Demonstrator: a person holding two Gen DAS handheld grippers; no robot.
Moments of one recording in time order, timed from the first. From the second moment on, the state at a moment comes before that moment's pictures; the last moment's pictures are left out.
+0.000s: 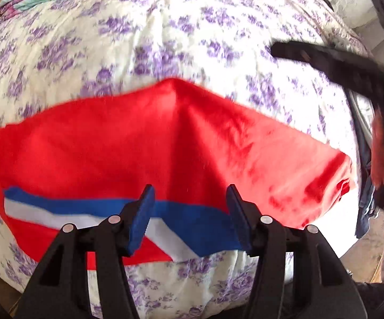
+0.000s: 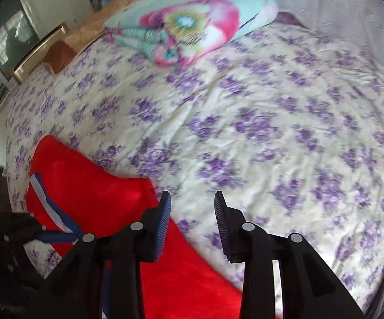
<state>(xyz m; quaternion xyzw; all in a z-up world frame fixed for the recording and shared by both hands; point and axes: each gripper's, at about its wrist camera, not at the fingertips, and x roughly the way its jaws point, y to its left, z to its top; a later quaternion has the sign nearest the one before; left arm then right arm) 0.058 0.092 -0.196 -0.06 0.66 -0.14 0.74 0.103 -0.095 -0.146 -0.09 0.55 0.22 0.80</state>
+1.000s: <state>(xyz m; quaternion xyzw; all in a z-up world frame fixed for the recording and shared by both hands) 0.016 0.050 -0.238 -0.06 0.68 -0.21 0.70 -0.121 -0.305 -0.188 0.28 0.58 0.02 0.76</state>
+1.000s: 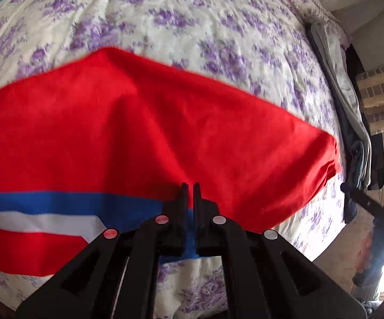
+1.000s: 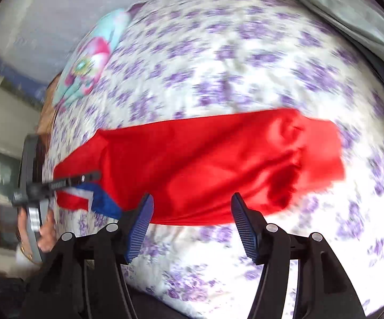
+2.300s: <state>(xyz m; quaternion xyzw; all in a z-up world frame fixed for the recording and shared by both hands) 0.039 -0.128 -0.230 -0.03 0.66 -0.32 0.68 -0.106 -0.368 -0.261 0.44 0.53 -0.06 0.72</state>
